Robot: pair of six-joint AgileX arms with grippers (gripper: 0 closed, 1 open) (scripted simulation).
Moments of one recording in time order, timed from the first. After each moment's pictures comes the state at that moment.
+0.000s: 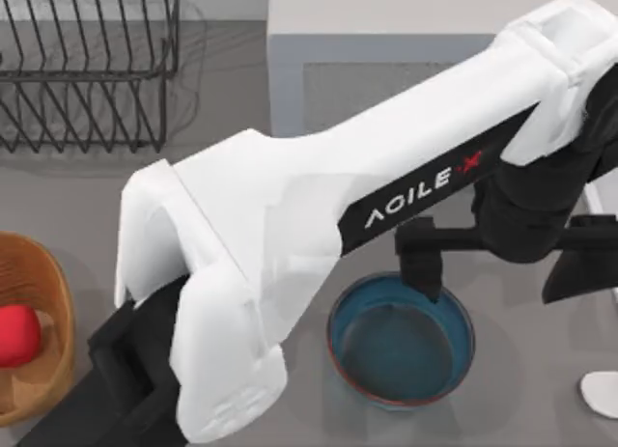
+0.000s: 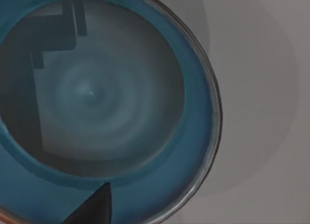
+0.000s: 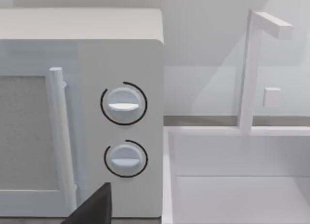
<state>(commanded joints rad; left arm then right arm) -1.04 2.57 2.62 -1.62 0.01 -1.01 0.00 0.00 0.00 0.00 0.00 0.00</state>
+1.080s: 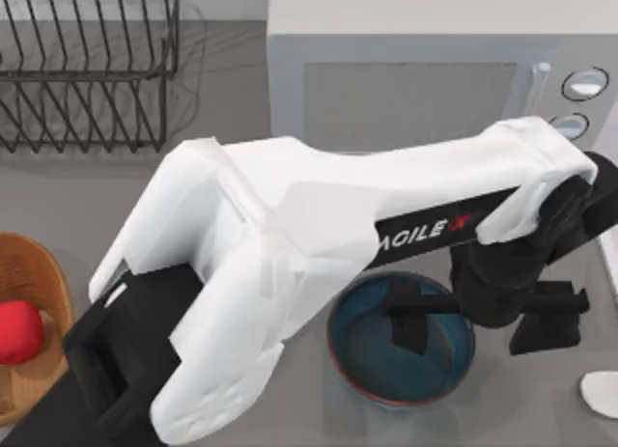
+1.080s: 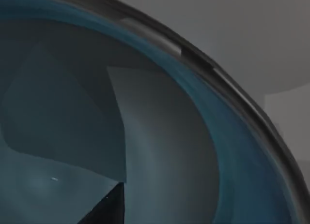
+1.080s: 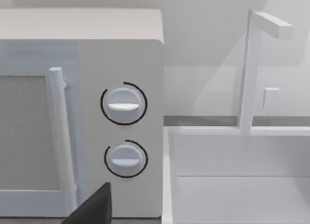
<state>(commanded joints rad) -1.05 2.49 2.13 -1.20 0.01 -1.01 0.00 0.00 0.00 0.00 0.00 0.00</state>
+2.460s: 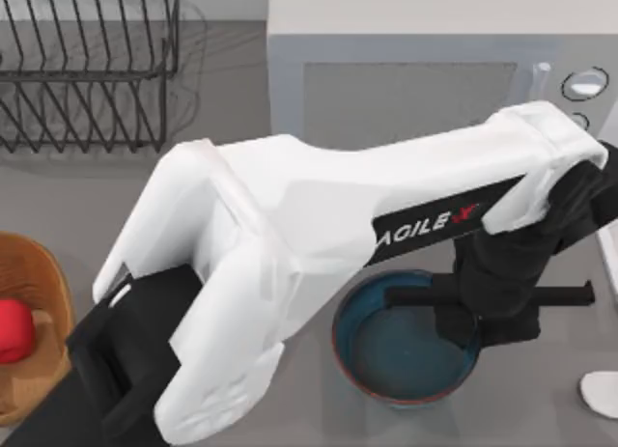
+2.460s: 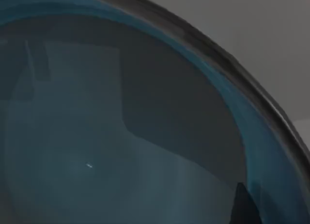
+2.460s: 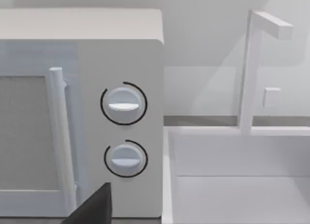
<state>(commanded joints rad) -1.05 2.51 2.20 -1.27 0.01 -1.02 0.00 0.00 0.00 0.00 0.00 0.00</state>
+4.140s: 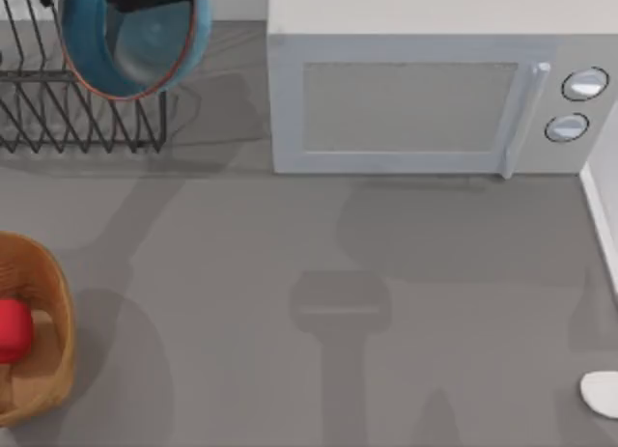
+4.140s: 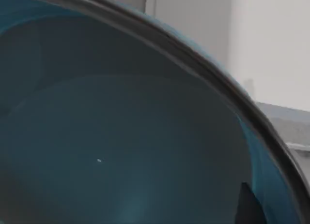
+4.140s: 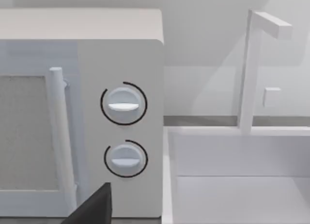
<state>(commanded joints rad) -0.42 1.77 1.89 -1.03 0.02 -0.61 0.00 0.00 0.00 0.00 0.00 0.00</state>
